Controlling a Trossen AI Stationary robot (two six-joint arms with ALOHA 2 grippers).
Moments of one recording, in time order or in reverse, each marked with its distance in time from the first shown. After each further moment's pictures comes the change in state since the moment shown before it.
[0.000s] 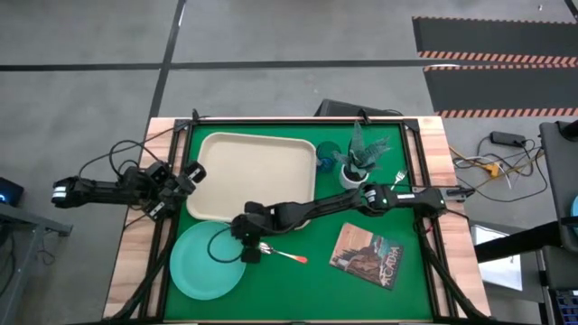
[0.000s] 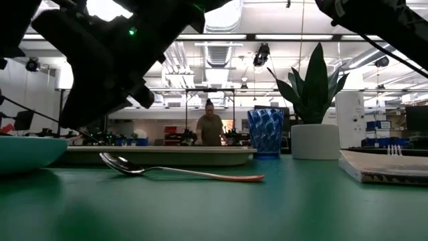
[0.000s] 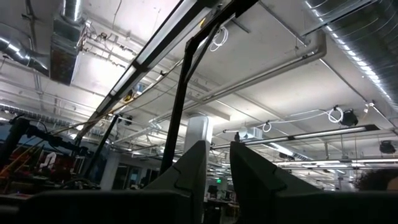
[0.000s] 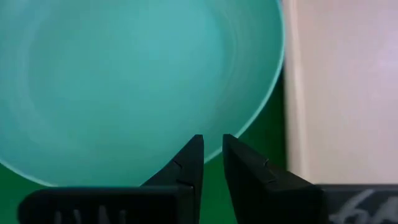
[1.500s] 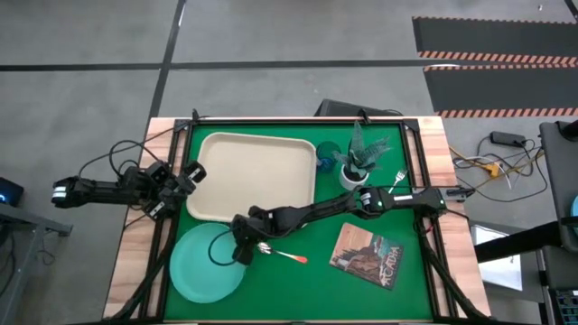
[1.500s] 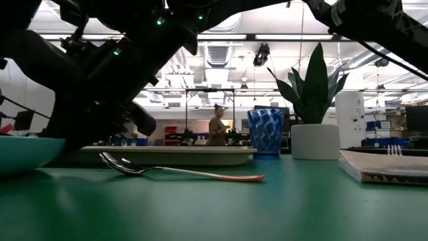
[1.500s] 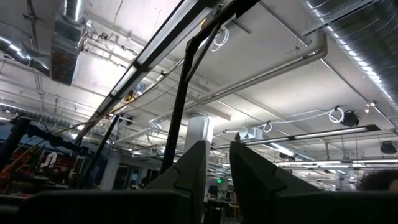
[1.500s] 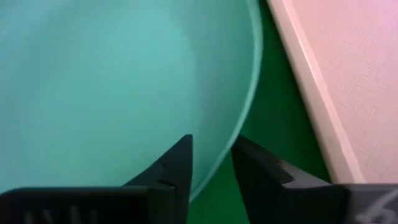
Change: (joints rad) left arm 0.000 0.001 0.000 0.000 -0.004 0.000; right arm 0.003 0.064 -0.003 0.099 0.019 0.298
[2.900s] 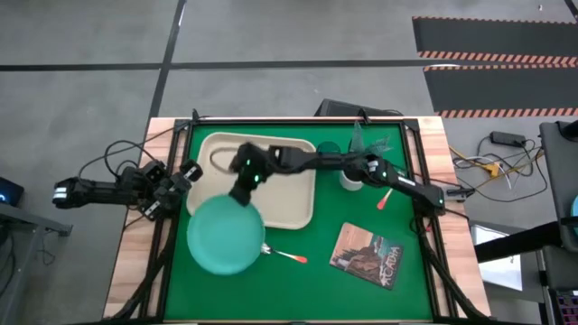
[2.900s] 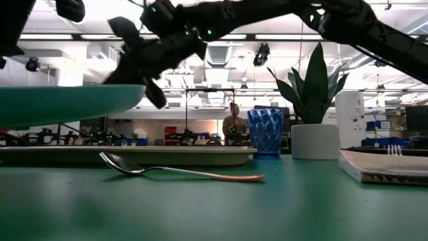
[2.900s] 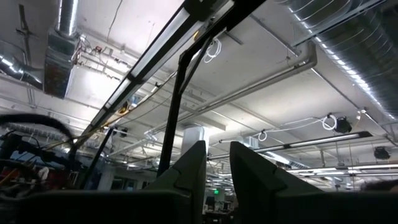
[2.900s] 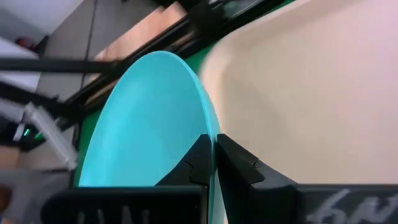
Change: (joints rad) left arm 0.000 -0.030 0.000 0.031 0.000 -0.010; right arm -0.325 -0.134 0.005 0.034 -0.497 -0.018
